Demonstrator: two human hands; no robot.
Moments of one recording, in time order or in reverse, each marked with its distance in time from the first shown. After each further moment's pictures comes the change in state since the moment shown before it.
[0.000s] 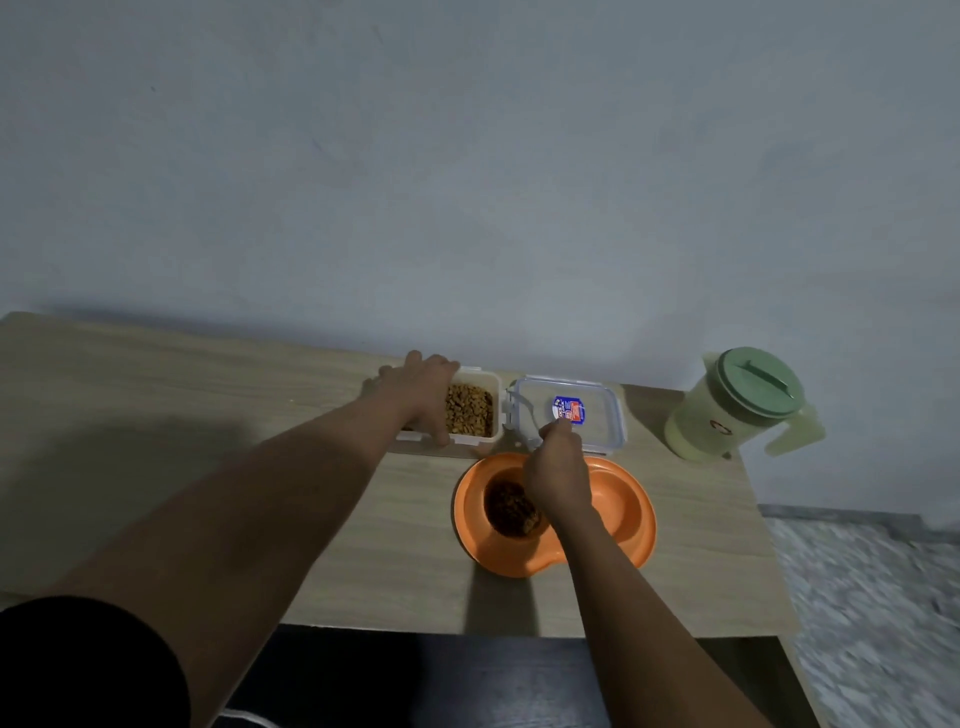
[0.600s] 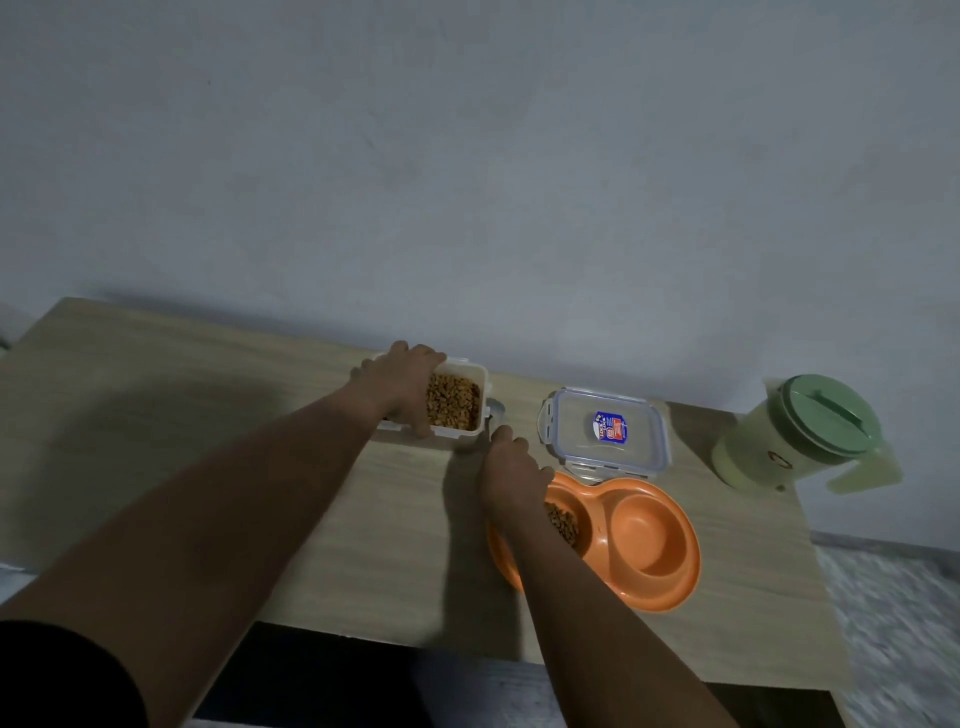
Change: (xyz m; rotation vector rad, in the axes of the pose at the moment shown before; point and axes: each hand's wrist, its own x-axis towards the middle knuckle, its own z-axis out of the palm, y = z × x) left_hand -0.004 -0.070 -0.014 0.027 0.015 -0.062; right_hand 0.005 -0.054 0.076 -0.287 -0.210 -0.196
